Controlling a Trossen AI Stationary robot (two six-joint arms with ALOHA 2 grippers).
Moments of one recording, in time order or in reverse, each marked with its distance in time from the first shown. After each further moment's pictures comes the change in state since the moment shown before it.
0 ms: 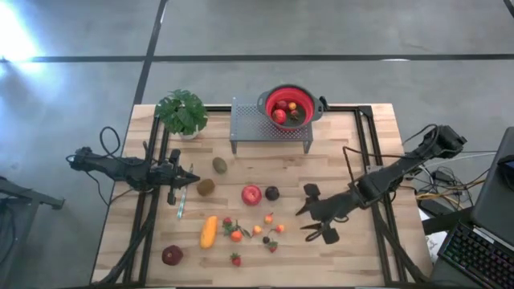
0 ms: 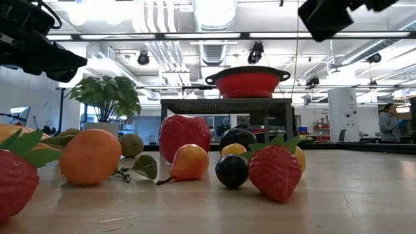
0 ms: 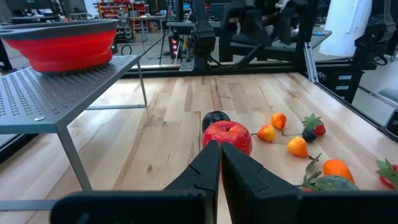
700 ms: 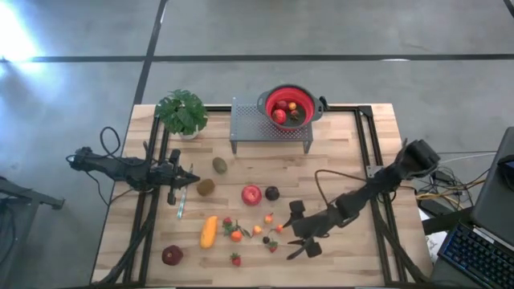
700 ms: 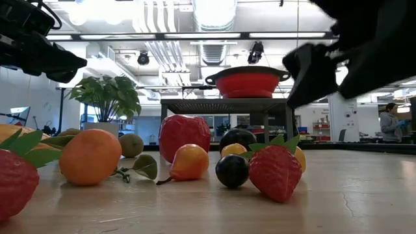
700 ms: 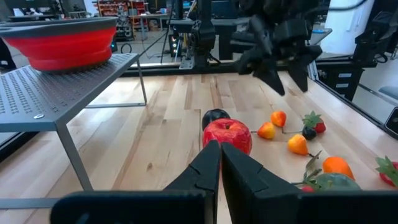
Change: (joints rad) left arm 0.000 0.004 0.000 -0.009 0.000 0.000; right arm 0.029 0.402 -0.021 0.355 0.039 0.003
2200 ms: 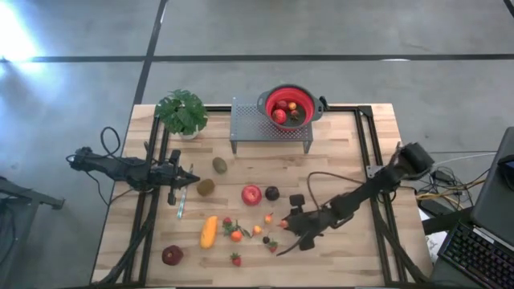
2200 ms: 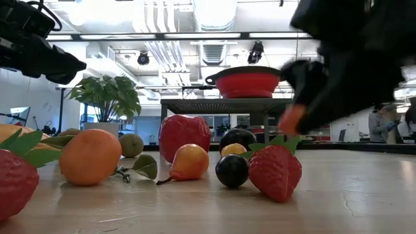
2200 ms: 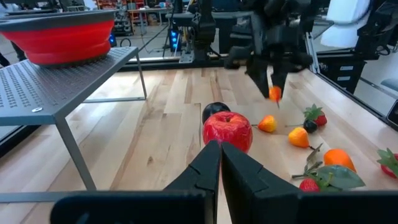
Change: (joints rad) left arm 0.000 0.001 0.000 -0.024 0.000 0.000; right arm -0.019 0.037 0.044 -0.149 0.151 0.000
